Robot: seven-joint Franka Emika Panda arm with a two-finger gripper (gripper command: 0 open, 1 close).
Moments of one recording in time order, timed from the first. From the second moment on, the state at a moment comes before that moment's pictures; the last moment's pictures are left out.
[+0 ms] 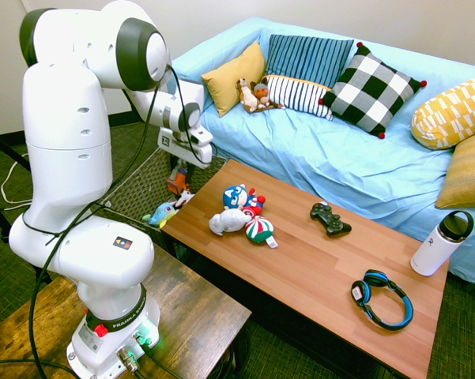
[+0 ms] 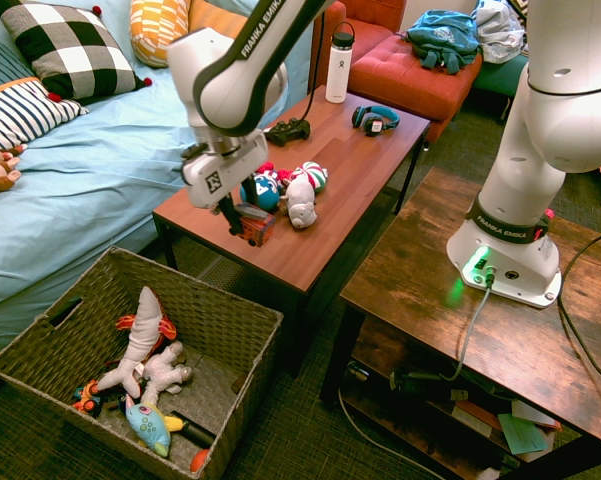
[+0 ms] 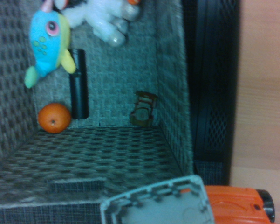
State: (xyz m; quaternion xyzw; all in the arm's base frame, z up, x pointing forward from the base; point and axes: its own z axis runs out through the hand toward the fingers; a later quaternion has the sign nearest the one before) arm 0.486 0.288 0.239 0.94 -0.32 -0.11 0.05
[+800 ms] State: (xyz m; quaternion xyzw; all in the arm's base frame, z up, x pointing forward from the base) arm 0.566 0.413 0.228 0.95 -0.27 -0.13 0.08
